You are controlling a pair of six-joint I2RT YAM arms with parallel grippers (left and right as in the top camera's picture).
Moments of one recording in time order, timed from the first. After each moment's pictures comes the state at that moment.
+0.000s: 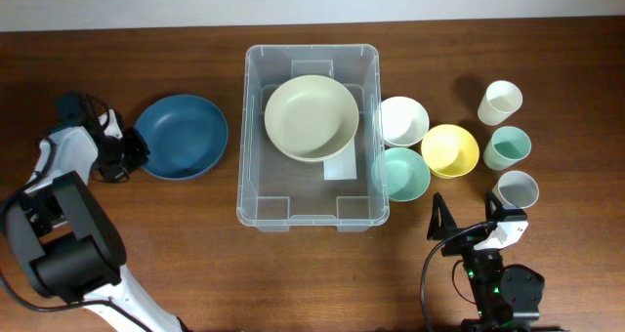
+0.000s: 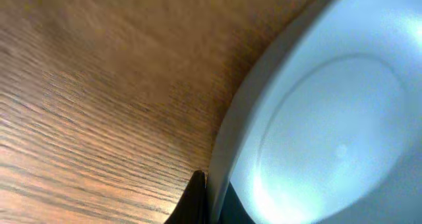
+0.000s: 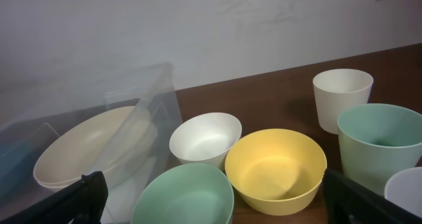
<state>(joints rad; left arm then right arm) 0.41 2.04 1.40 -0.70 0.24 -0.15 -0.04 0.02 0.01 -0.06 -0.15 0.24</state>
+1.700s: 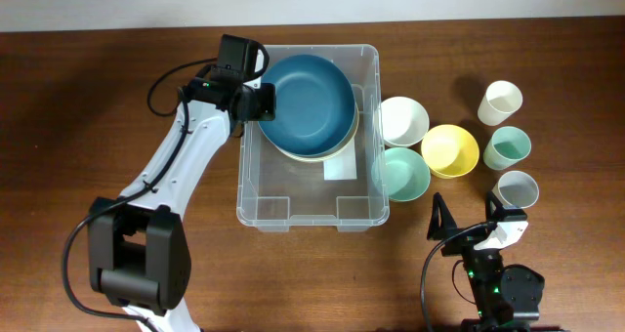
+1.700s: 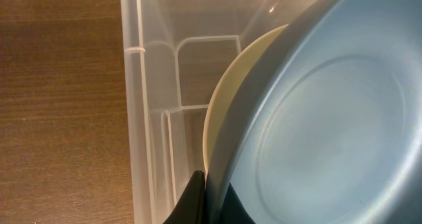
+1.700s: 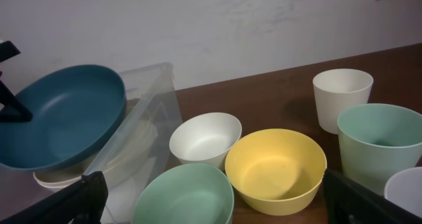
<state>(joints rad) -0.27 1.90 1.56 -0.66 0.00 -0.18 -0.04 0.02 0.01 -0.06 -0.15 0.24</state>
